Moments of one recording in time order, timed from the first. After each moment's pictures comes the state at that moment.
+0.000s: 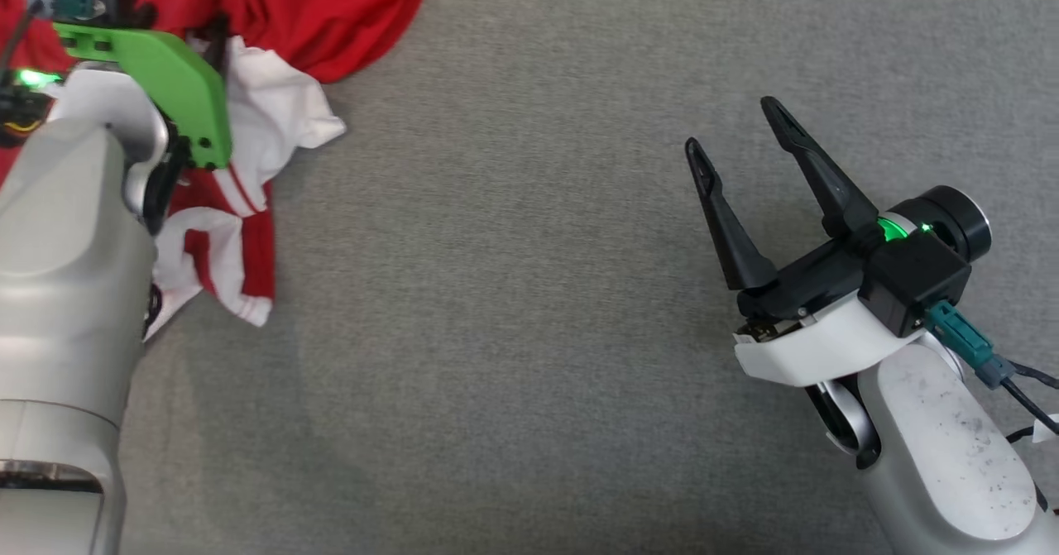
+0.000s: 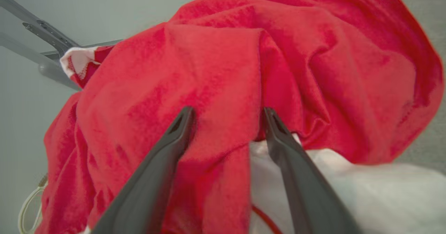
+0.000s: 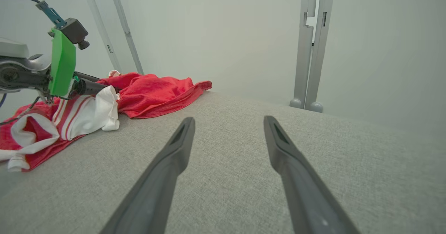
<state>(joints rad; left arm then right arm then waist) -1.07 0.26 -0.33 0.98 -0.35 -0.13 0.12 -0.37 -0.21 0.30 -0.03 0.14 0.13 -0.26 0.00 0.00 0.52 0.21</state>
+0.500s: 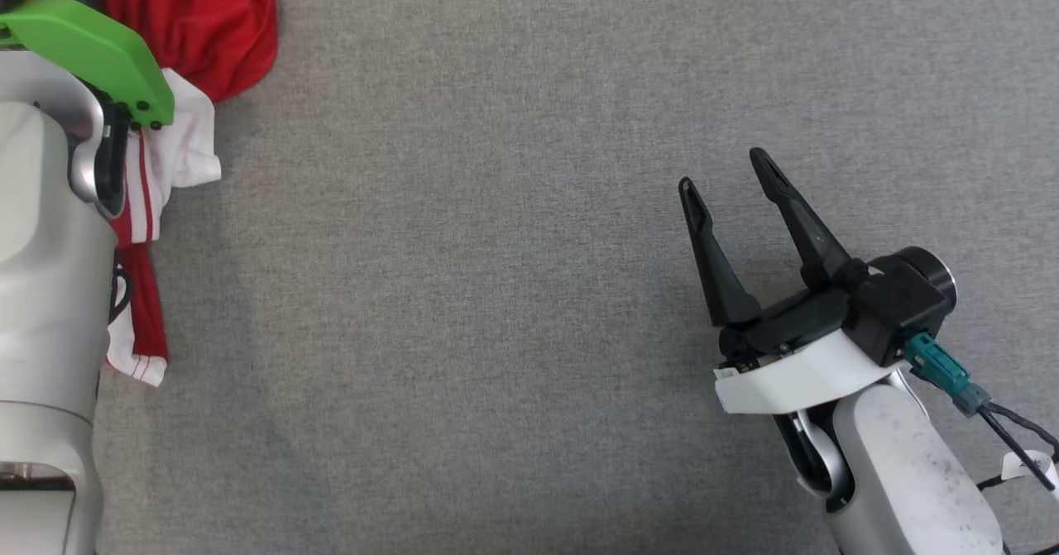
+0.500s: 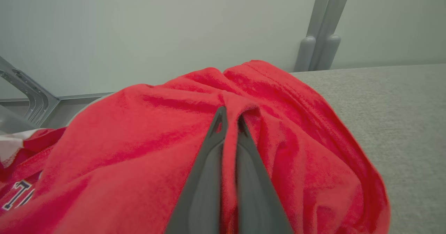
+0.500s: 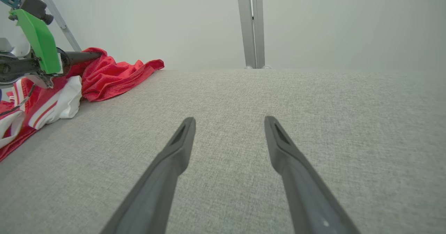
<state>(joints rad) -1.10 0.30 -0.27 0.98 -0.38 -0.07 -0.10 -0.29 -0.11 0.27 0.00 0.17 0.13 -0.26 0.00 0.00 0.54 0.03</state>
